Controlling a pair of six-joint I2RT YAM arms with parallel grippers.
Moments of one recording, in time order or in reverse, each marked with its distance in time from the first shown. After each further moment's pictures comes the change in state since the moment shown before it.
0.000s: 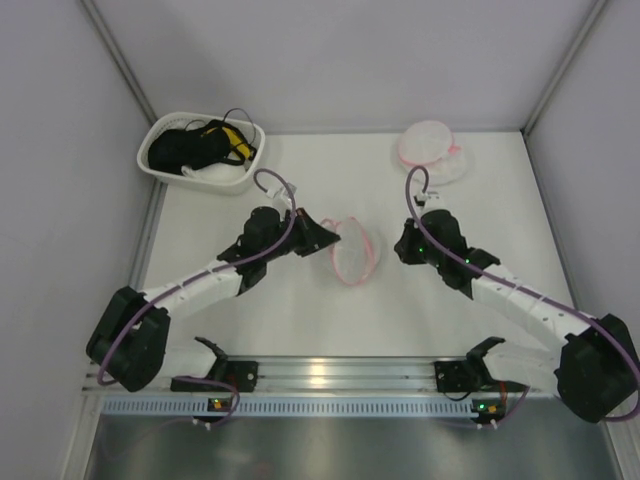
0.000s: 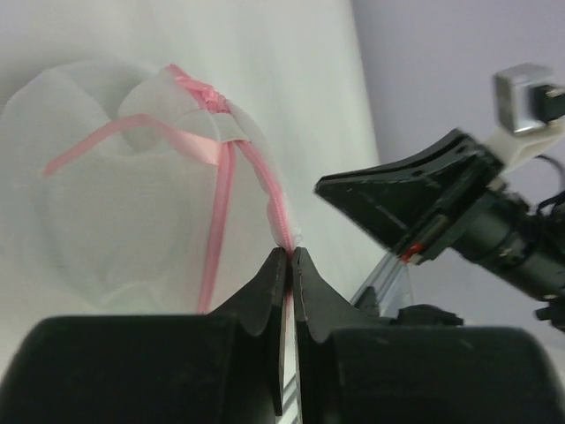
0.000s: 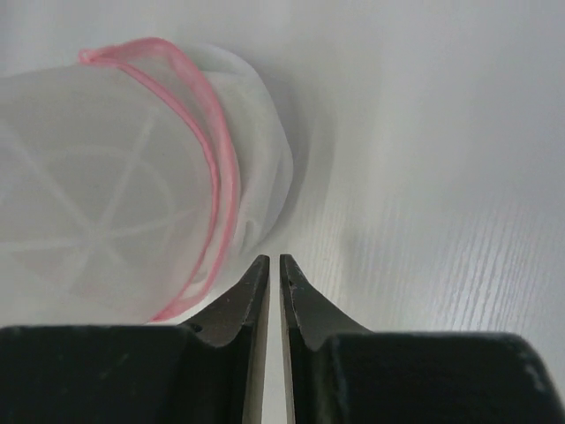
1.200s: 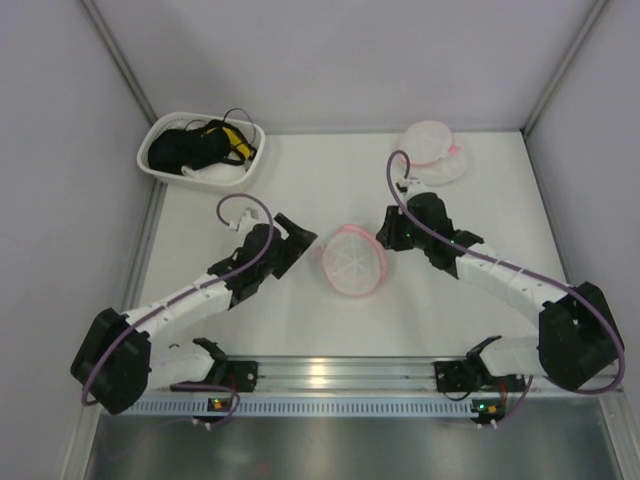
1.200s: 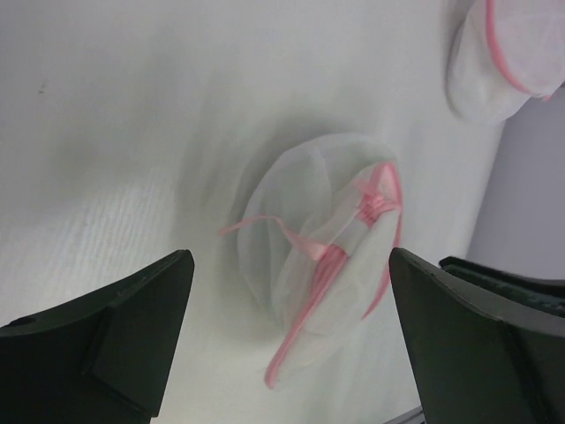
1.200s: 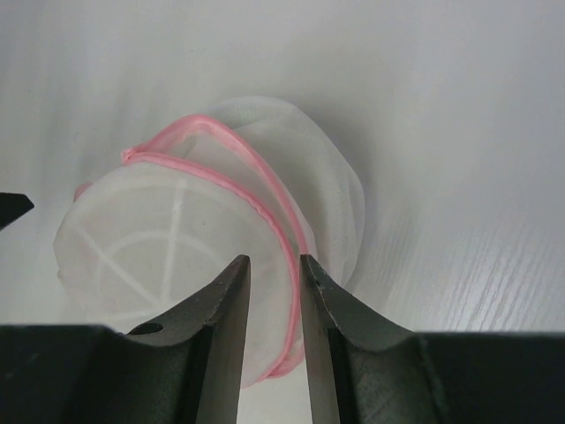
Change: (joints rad) left arm -0.030 -0.158 -0.081 -0.422 -0.514 -0.211; right arm -0.005 0.187 0.133 0.074 -0.126 -0.059
